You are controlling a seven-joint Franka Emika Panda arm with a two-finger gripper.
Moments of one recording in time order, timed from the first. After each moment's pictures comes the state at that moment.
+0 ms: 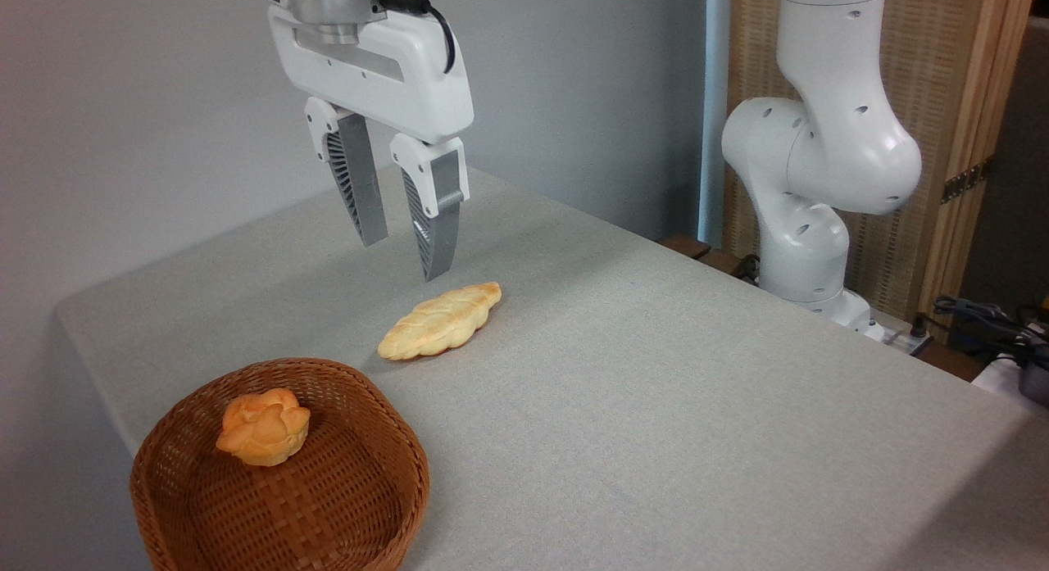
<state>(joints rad) -0.03 0.00 -0.02 -1.56 -0.06 1.59 0.65</state>
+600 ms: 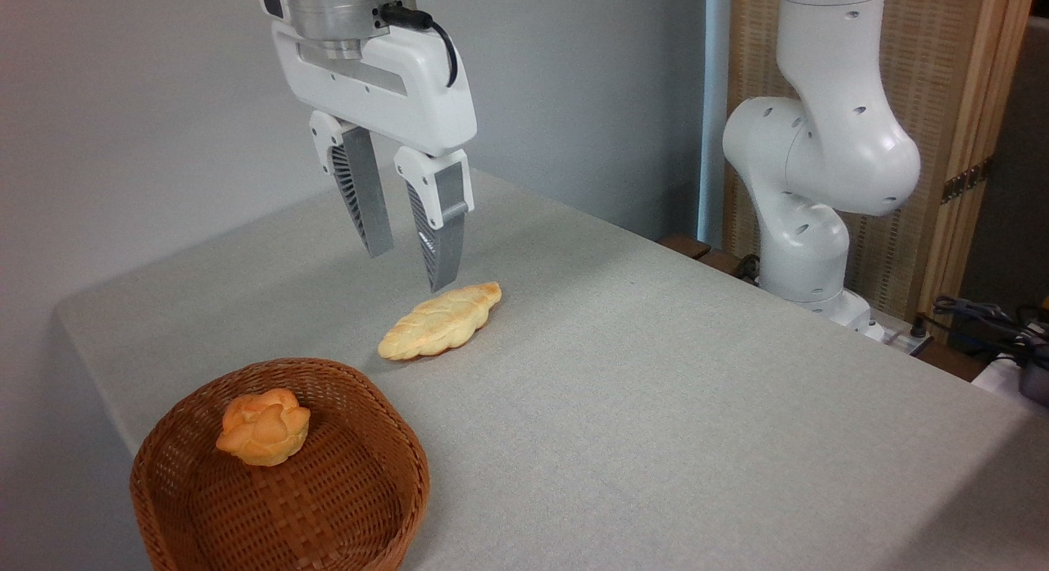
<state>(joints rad) -0.05 0.00 0.00 -1.57 -0.03 1.60 0.65</state>
